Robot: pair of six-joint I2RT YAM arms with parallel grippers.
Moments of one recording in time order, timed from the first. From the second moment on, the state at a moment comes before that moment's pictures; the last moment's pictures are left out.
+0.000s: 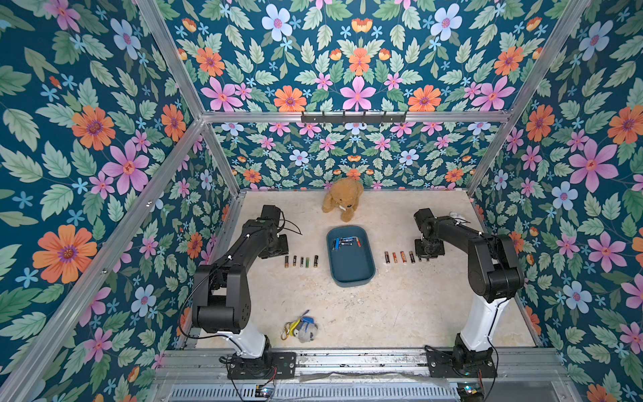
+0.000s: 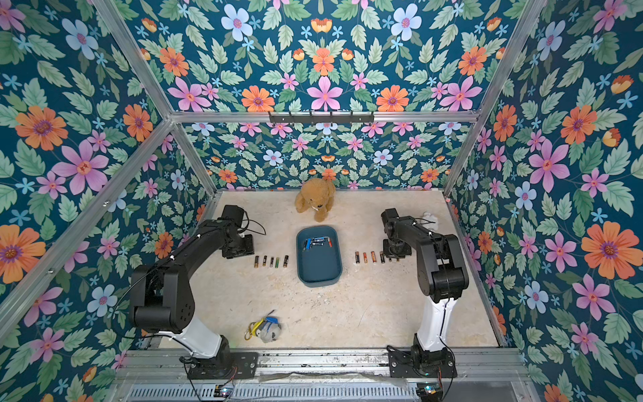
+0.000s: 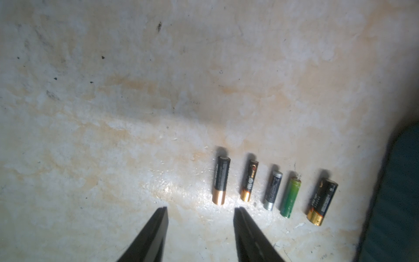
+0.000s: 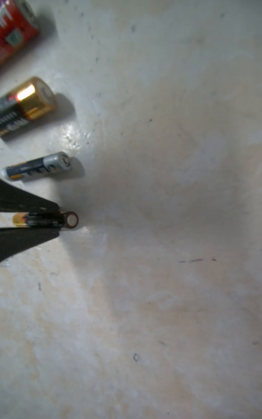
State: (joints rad) left arm -0.11 1.63 1.18 -0.80 -0.07 -0.26; right arm 0.20 1.93 1.29 -0.80 0.23 0.26
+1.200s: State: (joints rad) left arm -0.11 1.62 1.21 -0.82 -0.07 -0.26; right arm 0.21 1.91 1.29 -0.81 0.23 0.26
